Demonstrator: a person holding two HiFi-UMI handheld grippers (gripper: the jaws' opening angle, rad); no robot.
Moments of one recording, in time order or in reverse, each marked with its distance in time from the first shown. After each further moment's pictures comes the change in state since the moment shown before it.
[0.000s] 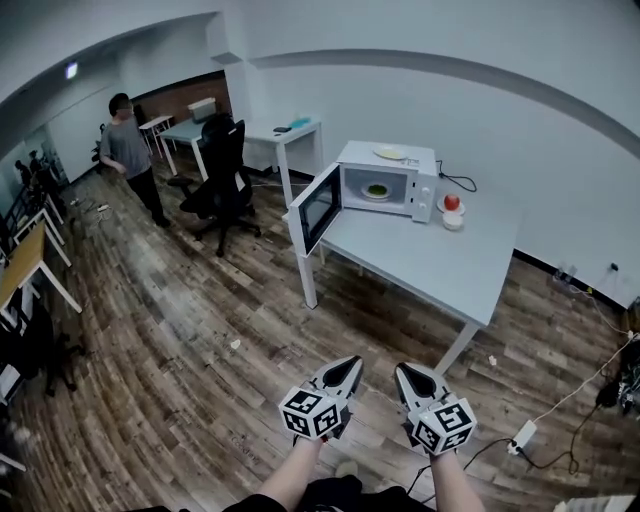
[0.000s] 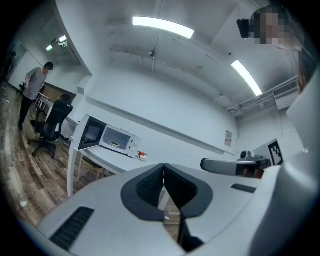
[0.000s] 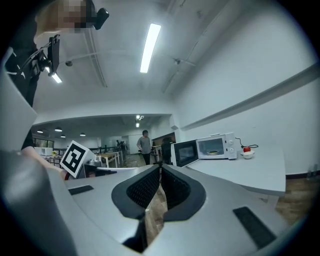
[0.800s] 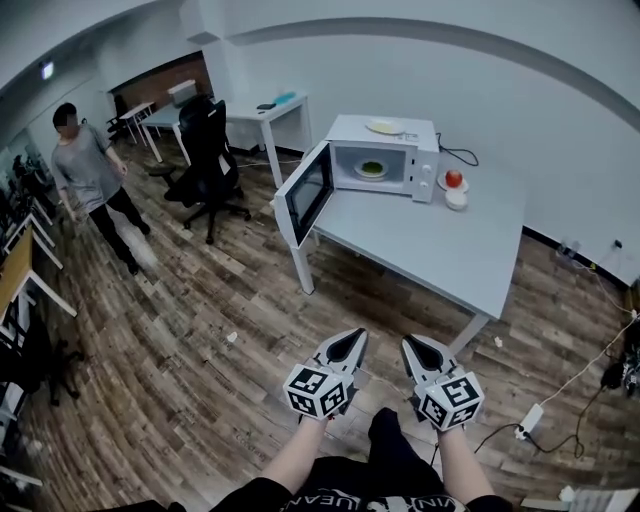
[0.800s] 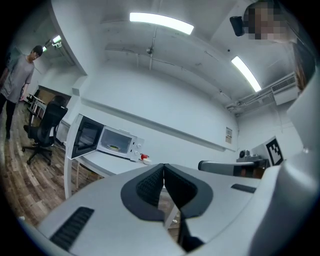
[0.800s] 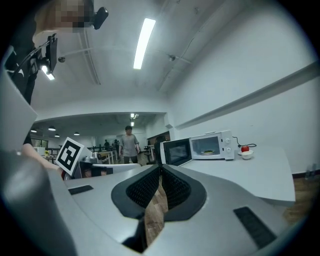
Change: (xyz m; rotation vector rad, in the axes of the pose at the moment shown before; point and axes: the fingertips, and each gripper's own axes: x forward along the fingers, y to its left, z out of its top) left arm 0.080 0.066 0.020 0.048 0.006 -0.018; right arm 0.080 -0.073 0.000 0.008 0.011 -0.051
